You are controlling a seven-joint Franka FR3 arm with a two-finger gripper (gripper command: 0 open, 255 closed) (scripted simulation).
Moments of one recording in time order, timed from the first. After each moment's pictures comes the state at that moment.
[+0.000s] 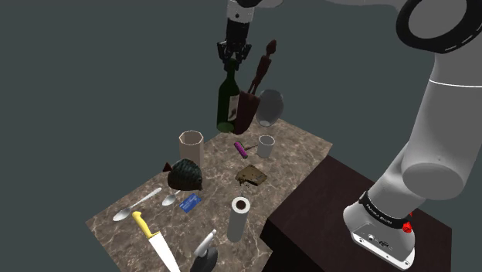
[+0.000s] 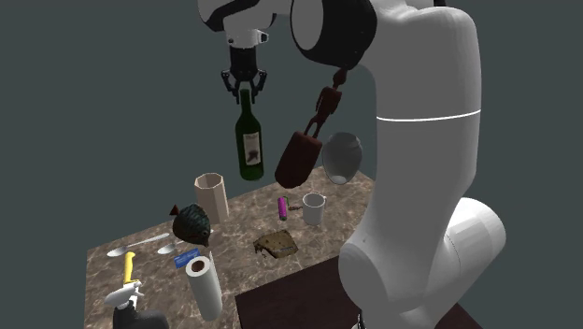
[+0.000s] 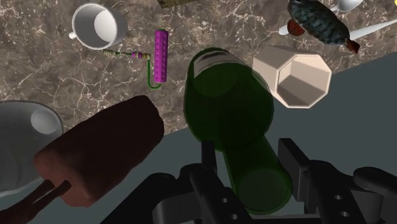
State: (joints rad) arm 0.03 0.31 0.09 -1.46 -0.01 1.83 0.29
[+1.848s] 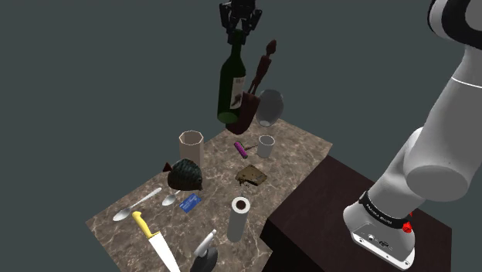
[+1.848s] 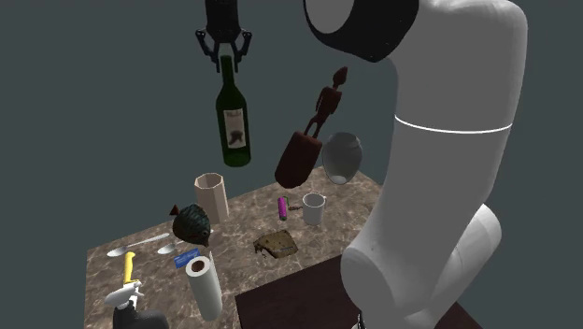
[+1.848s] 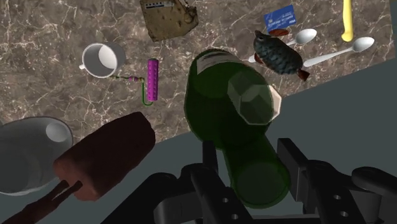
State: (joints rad) arm 0.10 0.14 0.13 -1.38 0.00 1.59 0.40
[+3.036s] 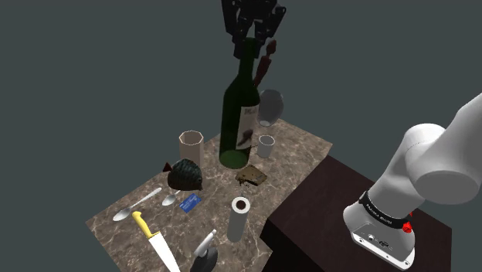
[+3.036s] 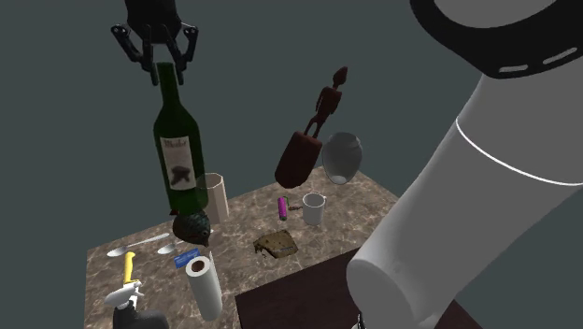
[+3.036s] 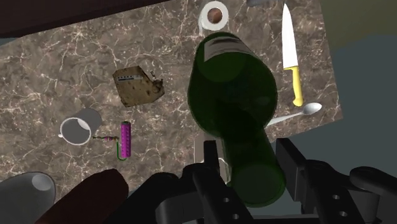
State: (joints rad) arm 0.25 -0.21 0.30 -1.71 0.05 1.57 0.73
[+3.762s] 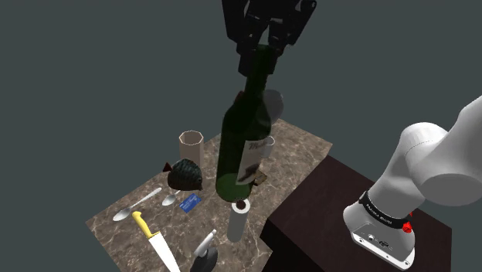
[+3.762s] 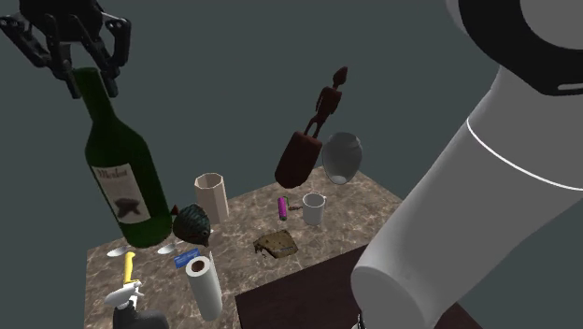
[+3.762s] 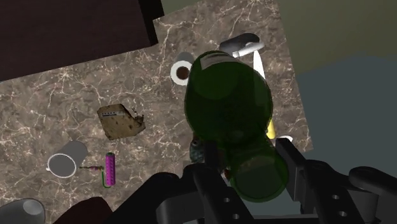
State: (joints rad) arm 0.35 -0.25 0.46 -1.67 0.09 1.51 0.99
